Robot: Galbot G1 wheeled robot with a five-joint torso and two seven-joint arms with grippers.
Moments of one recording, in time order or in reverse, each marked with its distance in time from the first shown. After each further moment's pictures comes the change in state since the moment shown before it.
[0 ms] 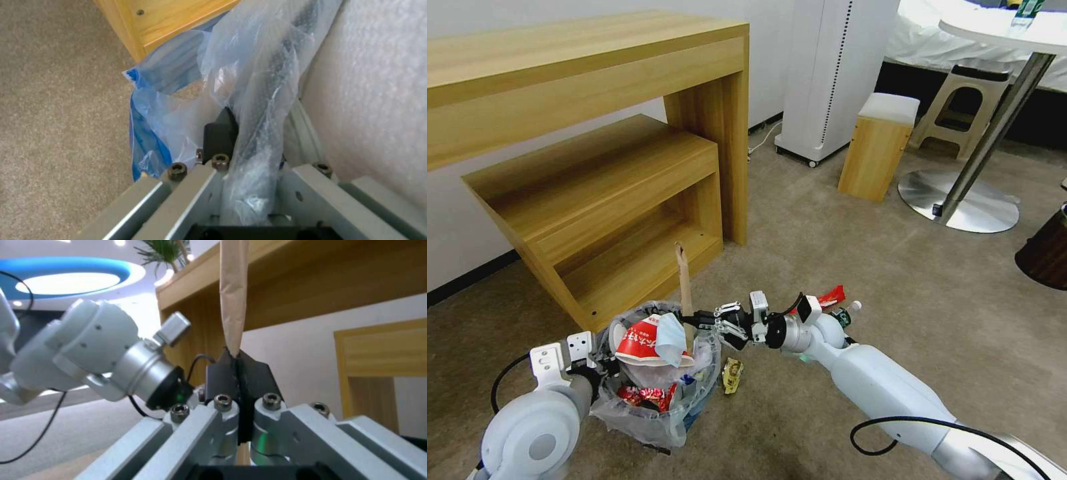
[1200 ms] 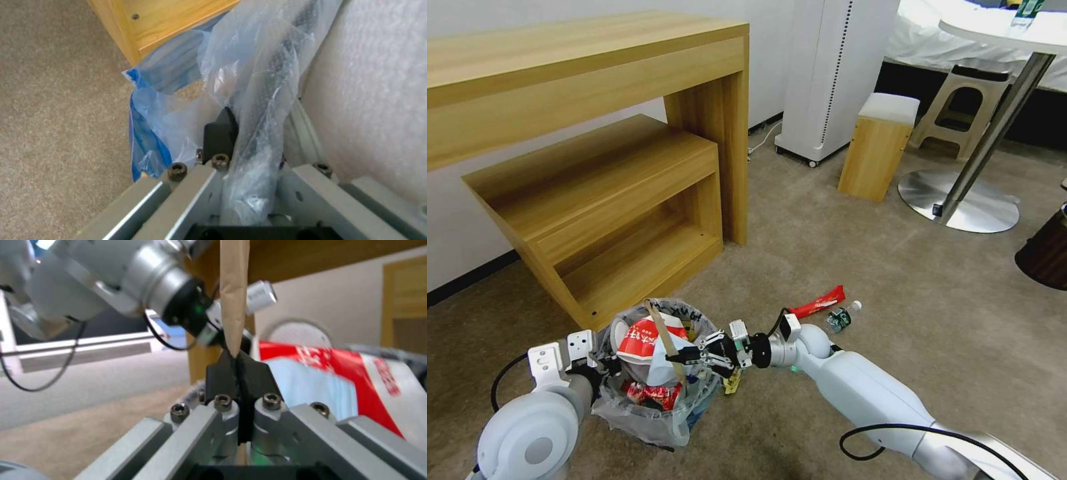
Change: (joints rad) left arm 0.010 -0.001 -0.011 -0.026 -0.009 -0.003 0.000; right arm 0.001 0.044 -0.024 -0.111 -0.165 0.020 -0.085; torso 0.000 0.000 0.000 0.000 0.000
